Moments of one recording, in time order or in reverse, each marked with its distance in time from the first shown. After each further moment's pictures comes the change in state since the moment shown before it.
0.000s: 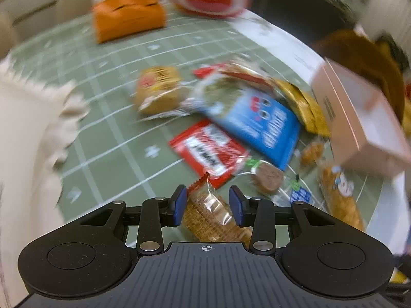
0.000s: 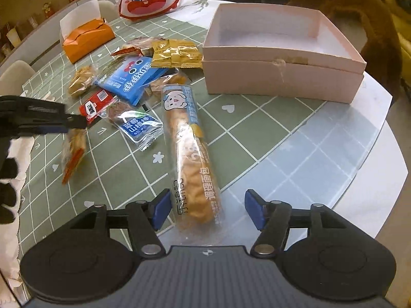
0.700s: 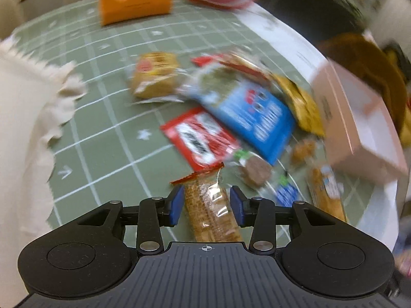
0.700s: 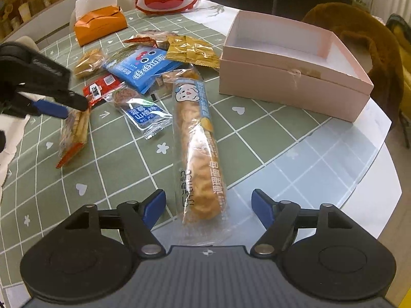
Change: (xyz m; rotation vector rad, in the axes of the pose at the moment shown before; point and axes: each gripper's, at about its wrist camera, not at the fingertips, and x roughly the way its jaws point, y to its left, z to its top) left arm 0.000 -0.021 -0.002 0.012 0.052 -0.001; right arm 0.002 0.019 -0.014 -0.144 -0.039 -0.067
